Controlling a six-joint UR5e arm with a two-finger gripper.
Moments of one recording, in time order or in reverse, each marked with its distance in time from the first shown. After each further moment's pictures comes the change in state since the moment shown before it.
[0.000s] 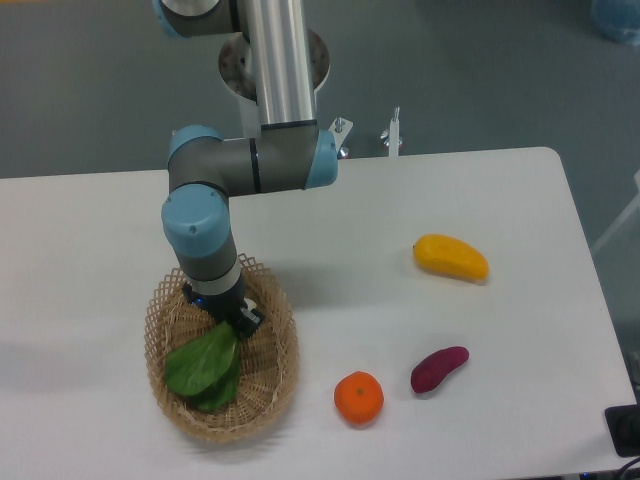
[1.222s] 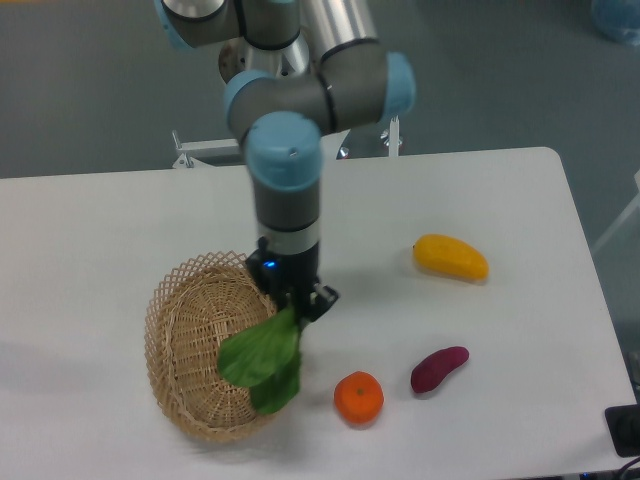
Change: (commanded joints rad) arm 0.310 0.176 0.210 -0.273 -0.143 0.328
